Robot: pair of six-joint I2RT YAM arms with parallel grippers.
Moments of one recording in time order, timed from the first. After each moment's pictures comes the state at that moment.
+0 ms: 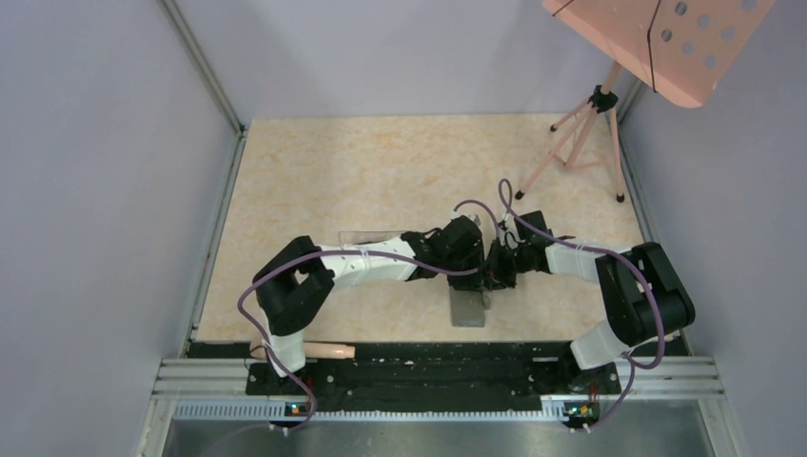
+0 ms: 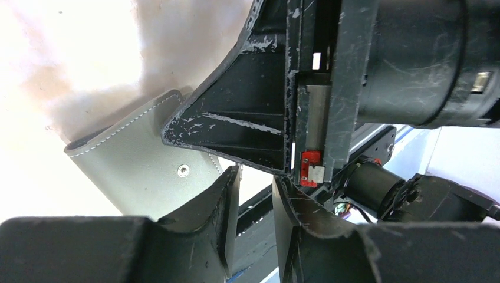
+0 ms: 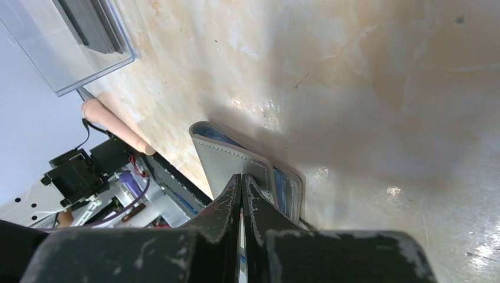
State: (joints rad) left arm -1.03 1.83 1.23 -0.22 0.15 -1.00; right arm 0.31 1.54 0.60 -0.19 -0.66 0.63
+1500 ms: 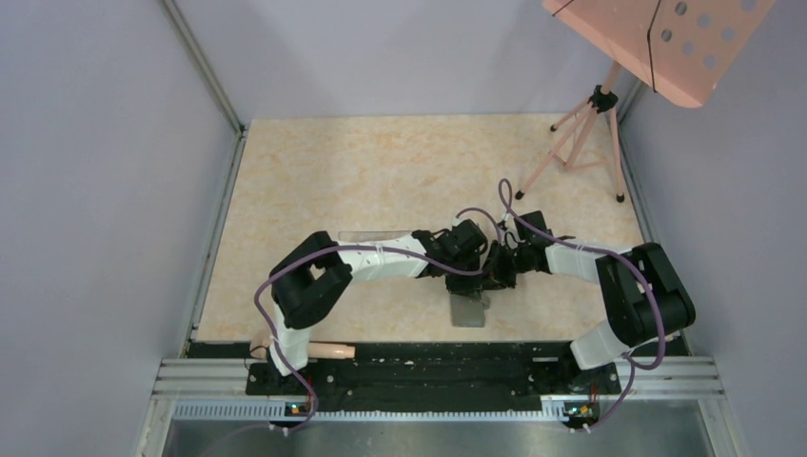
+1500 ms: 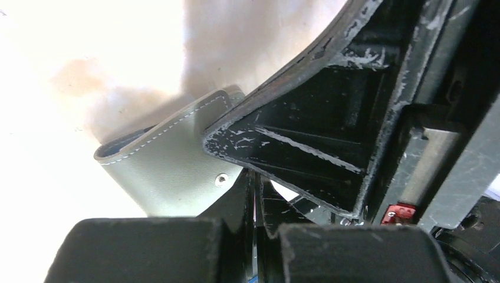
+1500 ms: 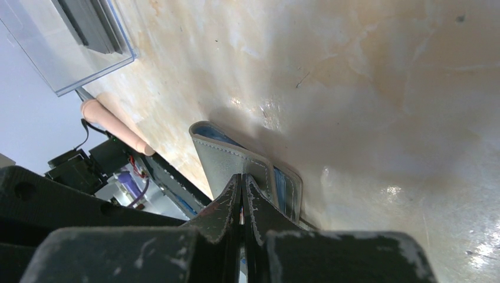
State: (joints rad) left arm -1.03 1.94 1.32 -0.37 0.16 -0.96; right arm 0.31 1.53 0.60 -0.19 -0.65 0.63
